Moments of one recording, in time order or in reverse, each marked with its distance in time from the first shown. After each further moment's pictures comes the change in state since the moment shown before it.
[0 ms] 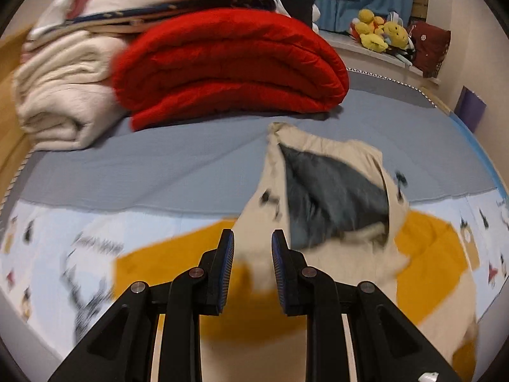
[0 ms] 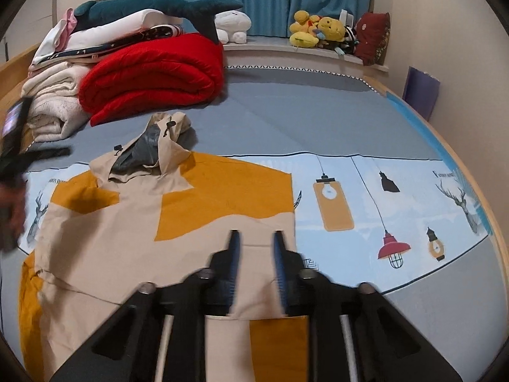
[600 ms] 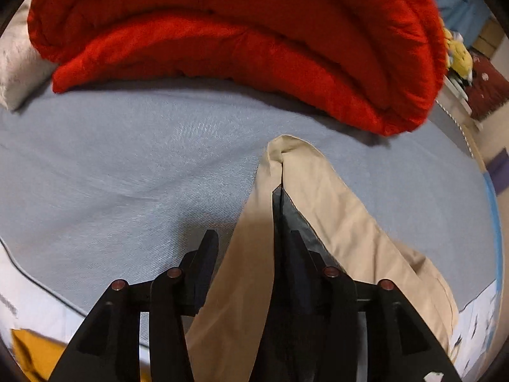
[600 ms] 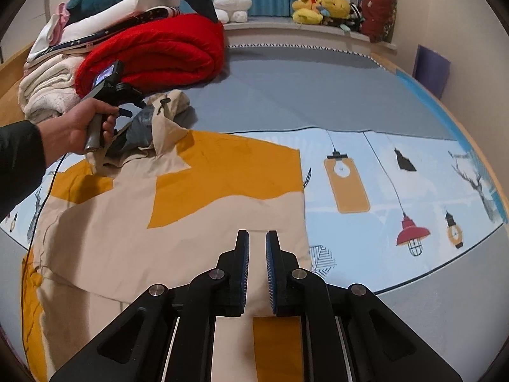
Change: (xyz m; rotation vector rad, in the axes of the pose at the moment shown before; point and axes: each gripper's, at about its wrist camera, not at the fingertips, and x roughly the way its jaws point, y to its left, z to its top) left arm 0.205 -0.003 0.099 -0.280 0.184 -0.063; right arm 0.039 -0.007 -0.009 0.029 0.095 0.044
